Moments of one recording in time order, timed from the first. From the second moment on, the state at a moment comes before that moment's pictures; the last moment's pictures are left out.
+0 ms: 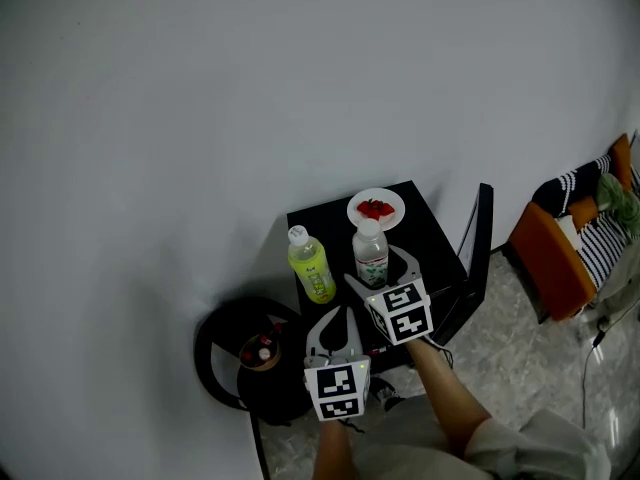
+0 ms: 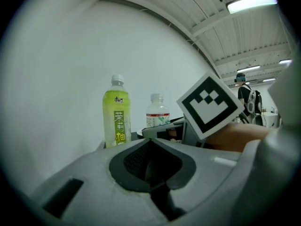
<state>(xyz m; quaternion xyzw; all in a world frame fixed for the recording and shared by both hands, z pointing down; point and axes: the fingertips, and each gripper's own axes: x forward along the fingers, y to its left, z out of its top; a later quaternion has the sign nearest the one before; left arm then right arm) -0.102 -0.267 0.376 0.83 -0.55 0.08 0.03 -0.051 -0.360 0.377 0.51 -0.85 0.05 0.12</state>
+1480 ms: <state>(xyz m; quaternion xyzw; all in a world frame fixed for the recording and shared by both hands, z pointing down) -0.122 -0.130 0.464 0.81 -0.56 0.09 0.13 -0.075 -0.232 0.465 0.42 -0.90 0.05 0.12</state>
